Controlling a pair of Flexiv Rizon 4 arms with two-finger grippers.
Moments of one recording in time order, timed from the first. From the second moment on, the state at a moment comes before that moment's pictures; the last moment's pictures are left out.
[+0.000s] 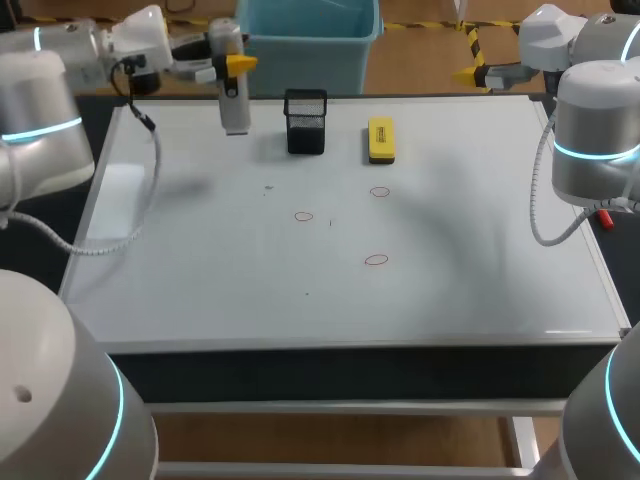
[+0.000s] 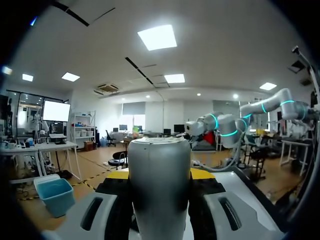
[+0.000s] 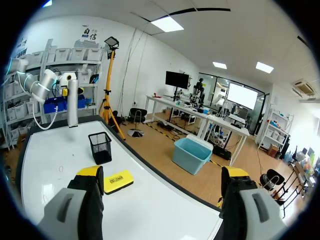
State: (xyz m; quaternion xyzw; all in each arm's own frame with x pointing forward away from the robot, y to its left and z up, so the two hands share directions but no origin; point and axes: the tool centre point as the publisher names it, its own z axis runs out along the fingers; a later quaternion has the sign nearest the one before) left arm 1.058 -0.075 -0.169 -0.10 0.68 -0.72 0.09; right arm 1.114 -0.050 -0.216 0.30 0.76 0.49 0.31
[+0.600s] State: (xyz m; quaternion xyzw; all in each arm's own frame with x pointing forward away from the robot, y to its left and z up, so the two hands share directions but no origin) left arm 1.047 -0.048 -0.210 -0.12 0.67 -0.72 0.12; right arm 1.114 -0.050 -0.216 0.30 0.76 0.49 0.31
